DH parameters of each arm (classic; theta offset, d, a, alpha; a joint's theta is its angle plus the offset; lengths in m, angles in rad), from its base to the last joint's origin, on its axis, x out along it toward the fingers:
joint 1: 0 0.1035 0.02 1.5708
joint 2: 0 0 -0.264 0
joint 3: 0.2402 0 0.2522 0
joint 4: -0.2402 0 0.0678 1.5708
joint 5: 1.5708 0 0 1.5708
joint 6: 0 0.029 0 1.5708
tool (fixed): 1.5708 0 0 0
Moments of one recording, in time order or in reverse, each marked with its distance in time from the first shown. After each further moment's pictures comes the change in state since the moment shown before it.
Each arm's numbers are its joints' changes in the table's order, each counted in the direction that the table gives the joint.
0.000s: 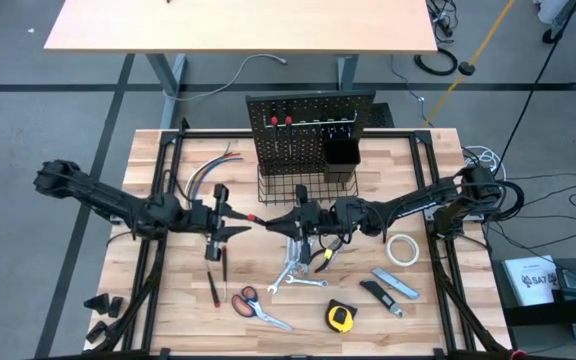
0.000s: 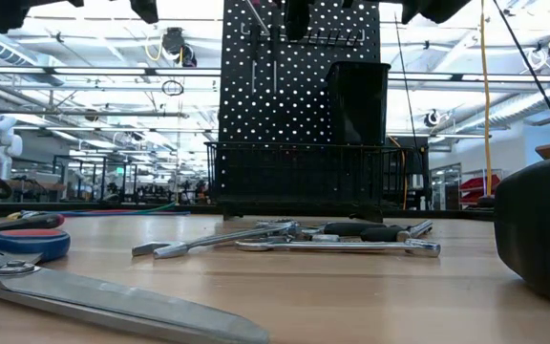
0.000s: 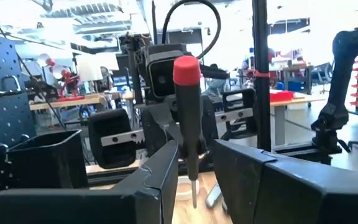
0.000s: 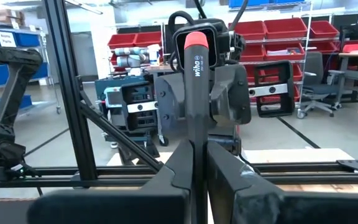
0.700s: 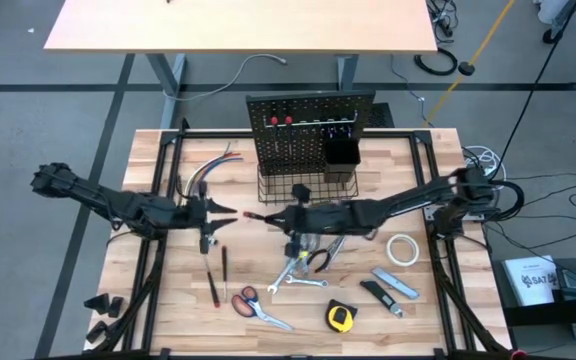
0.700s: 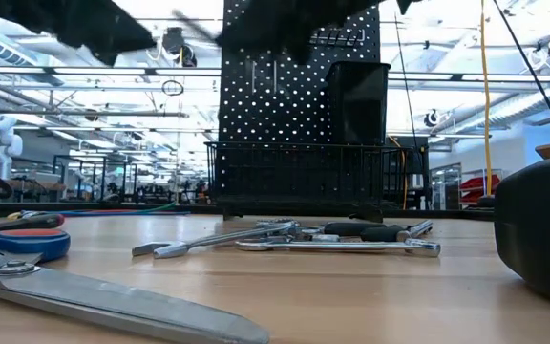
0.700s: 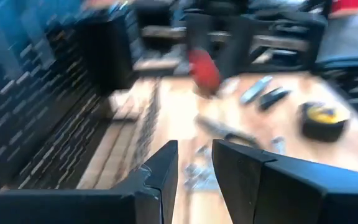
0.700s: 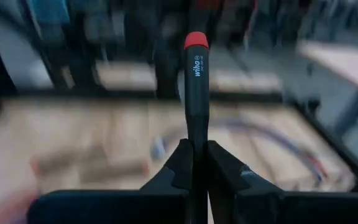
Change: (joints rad) left arm -0.033 0.302 0.000 -0.696 -0.209 -0.125; right arm -0.001 -0.031 0.121 -0.420 0.198 -0.074
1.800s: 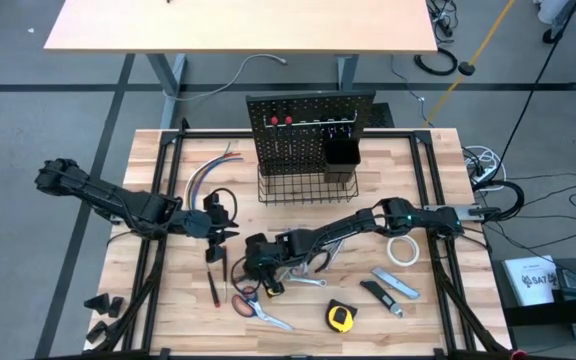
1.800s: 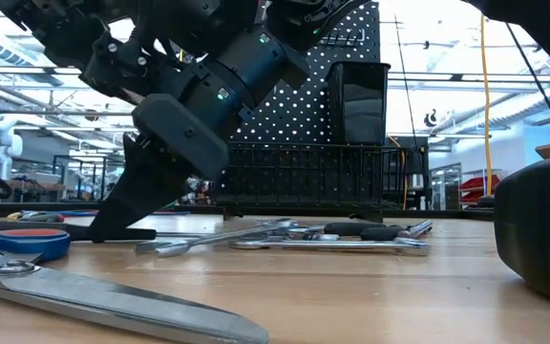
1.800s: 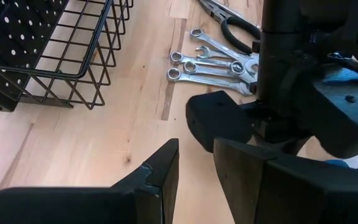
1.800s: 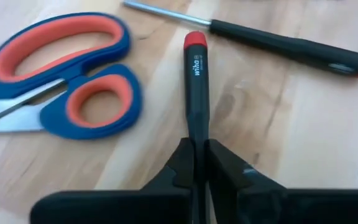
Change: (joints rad) left arm 0.003 -0.303 0.243 -0.526 0.070 -0.332; right arm 0.037 -0.704 0.725 -0.675 -0.348 -0.191
